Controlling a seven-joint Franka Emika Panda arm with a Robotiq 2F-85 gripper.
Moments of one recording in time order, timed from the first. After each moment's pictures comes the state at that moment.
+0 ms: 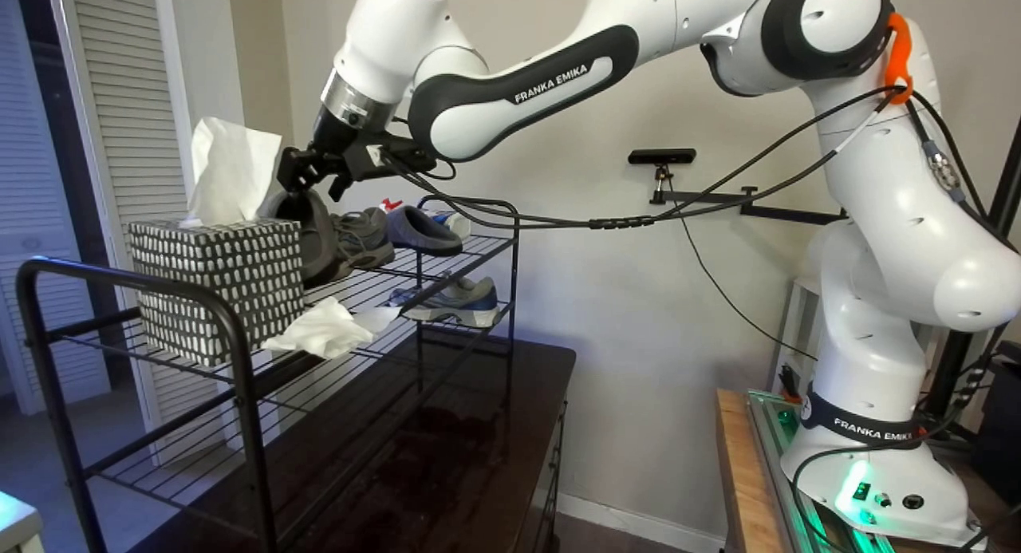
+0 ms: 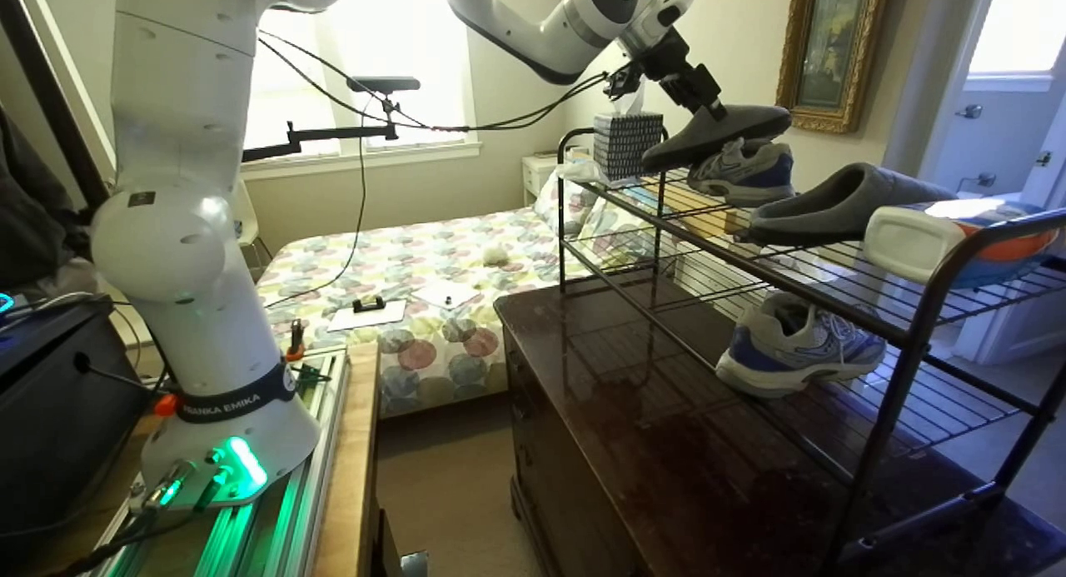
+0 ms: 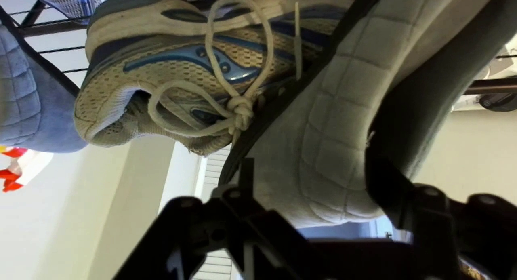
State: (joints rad) arm 0.31 0.39 -0.02 -1.52 -0.65 2.50 0.83
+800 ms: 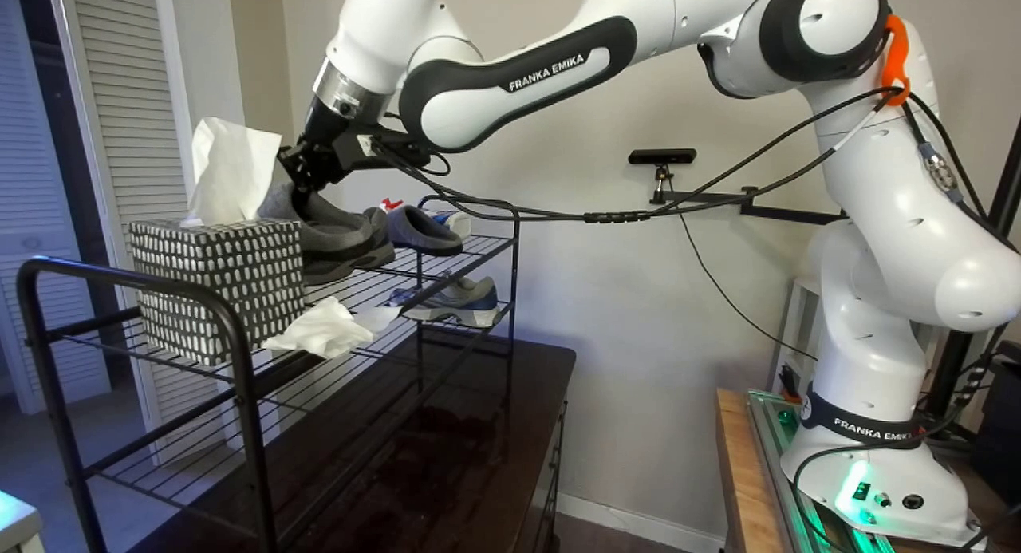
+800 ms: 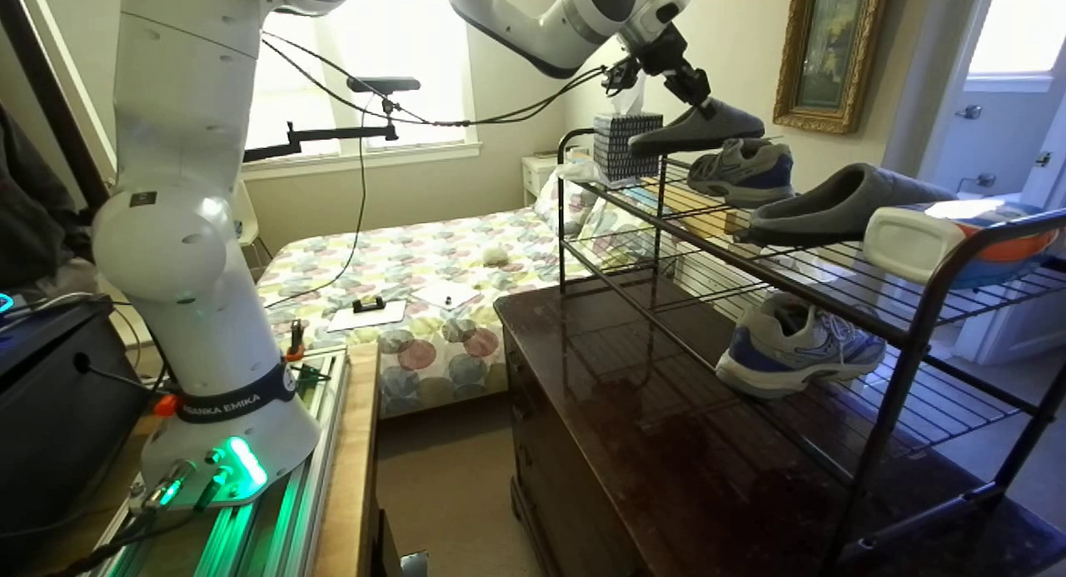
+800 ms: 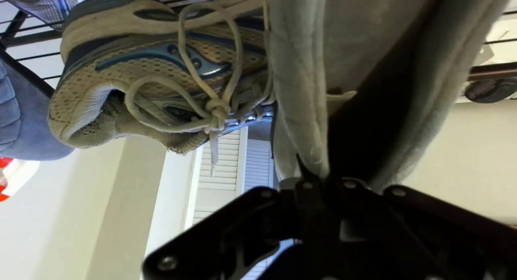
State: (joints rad) arm 0.32 0.40 -0.01 -1.49 -0.59 2.48 0.83
